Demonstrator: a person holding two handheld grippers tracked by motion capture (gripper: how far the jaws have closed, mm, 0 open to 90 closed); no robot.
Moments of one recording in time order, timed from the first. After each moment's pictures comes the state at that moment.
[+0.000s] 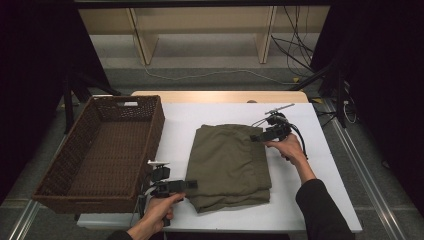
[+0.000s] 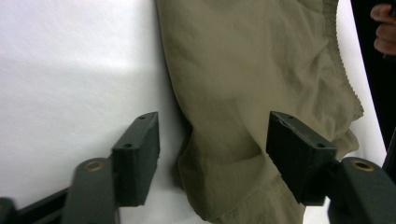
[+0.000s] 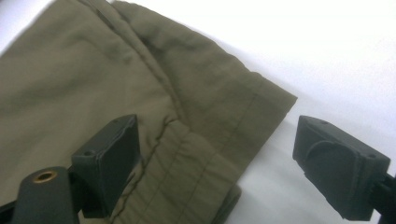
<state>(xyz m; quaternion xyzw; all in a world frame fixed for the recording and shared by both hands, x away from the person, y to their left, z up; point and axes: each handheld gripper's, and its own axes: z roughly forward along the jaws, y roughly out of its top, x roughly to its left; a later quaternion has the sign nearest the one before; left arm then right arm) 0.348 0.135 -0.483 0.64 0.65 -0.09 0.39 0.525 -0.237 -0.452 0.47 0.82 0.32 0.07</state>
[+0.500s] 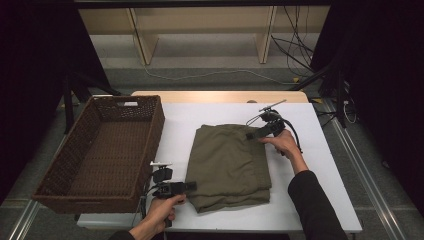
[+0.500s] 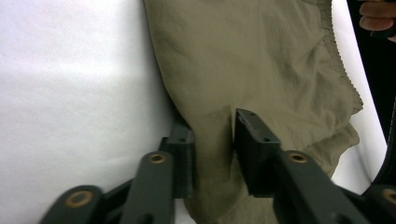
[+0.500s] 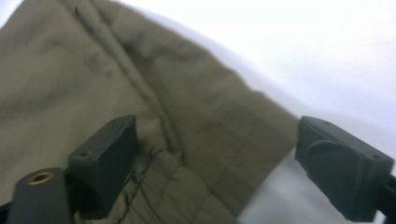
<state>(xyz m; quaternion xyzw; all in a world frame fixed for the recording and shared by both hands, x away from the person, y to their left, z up) 0.347 0.132 -0.485 0.64 0.64 -0.09 0.40 0.549 -0.225 -0.462 0.47 0.83 0.29 0.04</state>
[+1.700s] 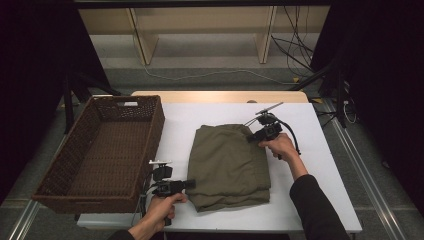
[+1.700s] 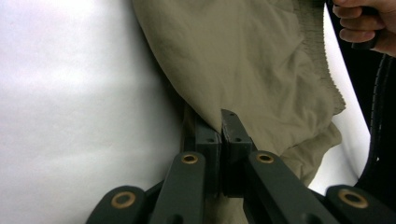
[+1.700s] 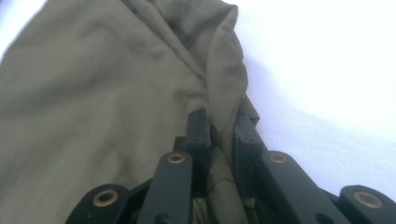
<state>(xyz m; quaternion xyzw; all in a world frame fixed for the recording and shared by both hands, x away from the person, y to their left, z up) 0.348 0.132 -0.476 0.65 0.62 -0.09 0.43 0.536 -0.216 -0.459 0.48 0.83 0.30 -0.01</state>
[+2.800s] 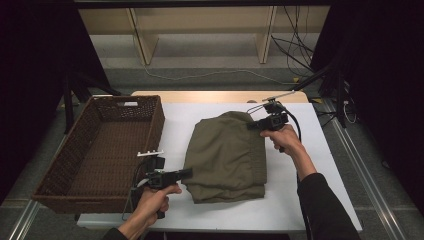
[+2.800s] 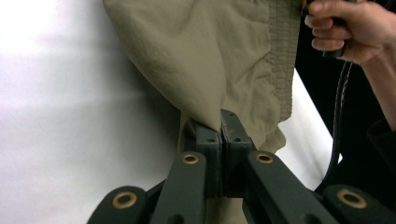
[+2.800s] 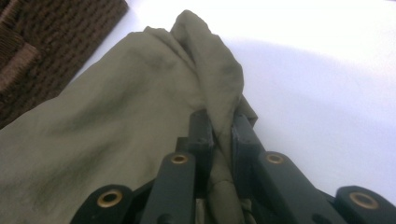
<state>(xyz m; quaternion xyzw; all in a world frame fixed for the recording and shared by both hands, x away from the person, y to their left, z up) 0.348 0.144 -0.430 0.66 0.57 -0.06 0.49 0.525 -0.218 -0.403 0.47 0.79 0.38 0.00</state>
